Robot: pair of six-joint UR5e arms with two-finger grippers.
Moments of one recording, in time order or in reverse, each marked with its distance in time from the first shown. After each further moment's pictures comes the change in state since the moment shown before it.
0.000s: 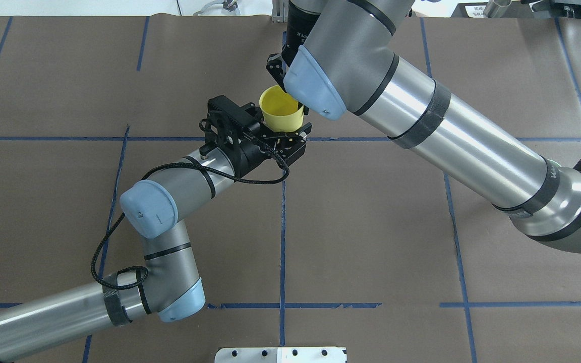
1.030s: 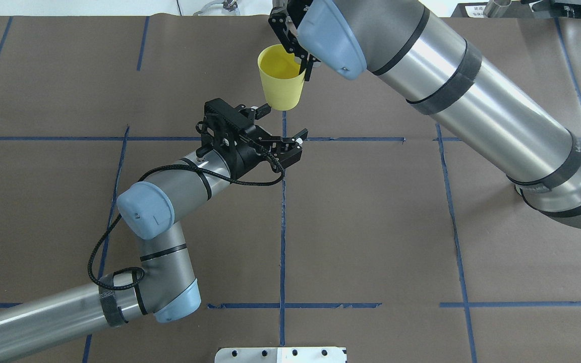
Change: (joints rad) left arm 0.001 0.020 0.002 0.001 0.001 0.002; right arm 0.104 0.040 0.061 -0.042 0.049 0.040
